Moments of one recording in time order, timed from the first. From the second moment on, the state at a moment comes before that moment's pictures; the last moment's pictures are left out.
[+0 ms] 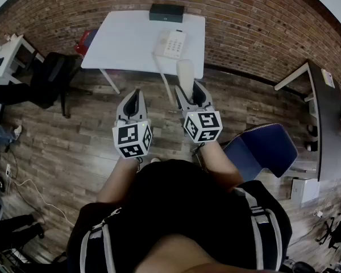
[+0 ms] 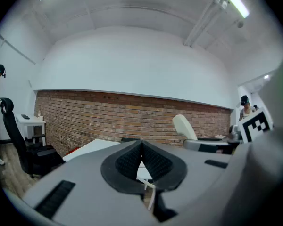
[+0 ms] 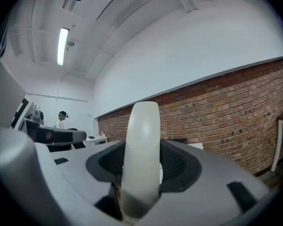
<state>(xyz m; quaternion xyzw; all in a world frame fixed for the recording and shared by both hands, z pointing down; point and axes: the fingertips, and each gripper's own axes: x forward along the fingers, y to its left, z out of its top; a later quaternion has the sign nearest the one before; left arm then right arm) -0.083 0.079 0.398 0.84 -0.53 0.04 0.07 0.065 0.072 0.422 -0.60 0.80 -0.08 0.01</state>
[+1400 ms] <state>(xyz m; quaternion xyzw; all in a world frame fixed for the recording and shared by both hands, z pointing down) -0.134 0.046 0.409 0.85 -0.51 0.04 0.08 0.013 0.038 0.425 -0.62 0.78 -0.08 0.01</state>
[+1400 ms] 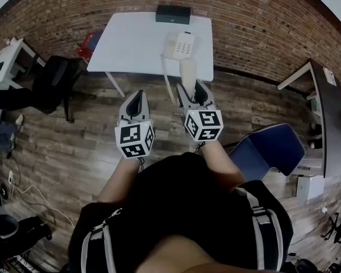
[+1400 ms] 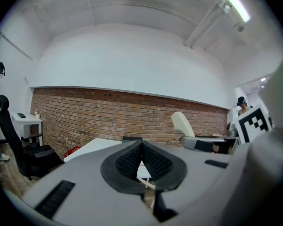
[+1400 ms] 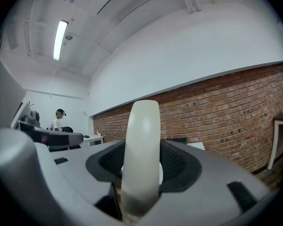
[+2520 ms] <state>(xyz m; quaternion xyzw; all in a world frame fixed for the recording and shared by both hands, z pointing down) -0.117 -0.098 0.417 0.84 -0.53 0.05 0.09 0.030 -0.120 0.428 -0.60 0.80 -0.09 0.02</state>
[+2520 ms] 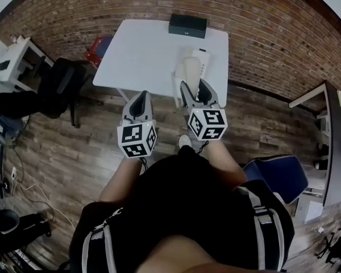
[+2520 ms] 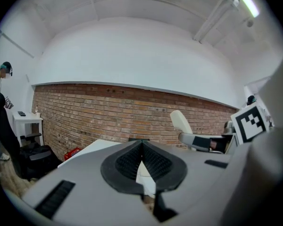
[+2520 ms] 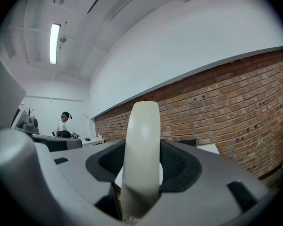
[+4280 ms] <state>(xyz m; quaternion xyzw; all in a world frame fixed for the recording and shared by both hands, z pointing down) -0.039 -0.315 0.448 0.82 -0.54 0.11 0.12 0.110 -0.351 0.542 -0.58 0.74 -0.34 0.03</state>
